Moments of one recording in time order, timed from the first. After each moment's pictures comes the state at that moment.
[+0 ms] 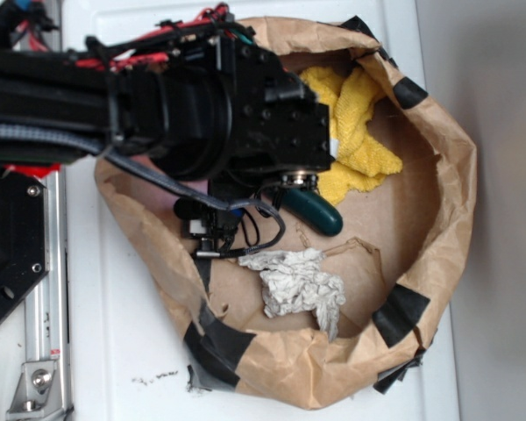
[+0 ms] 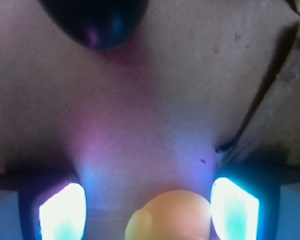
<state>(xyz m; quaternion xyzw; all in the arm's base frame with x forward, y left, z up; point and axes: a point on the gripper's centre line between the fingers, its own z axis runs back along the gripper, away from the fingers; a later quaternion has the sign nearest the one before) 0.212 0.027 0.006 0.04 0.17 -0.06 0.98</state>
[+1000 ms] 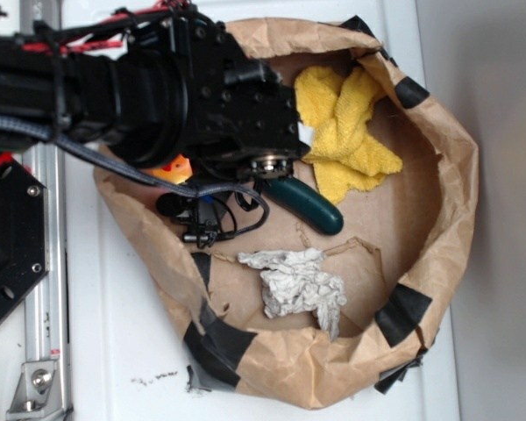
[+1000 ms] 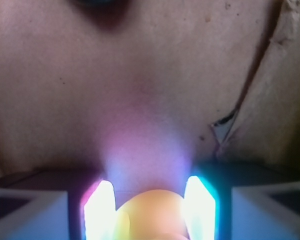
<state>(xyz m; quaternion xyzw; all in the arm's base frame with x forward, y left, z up) 0.201 0.030 0.013 0.03 0.15 -0.05 0.99</state>
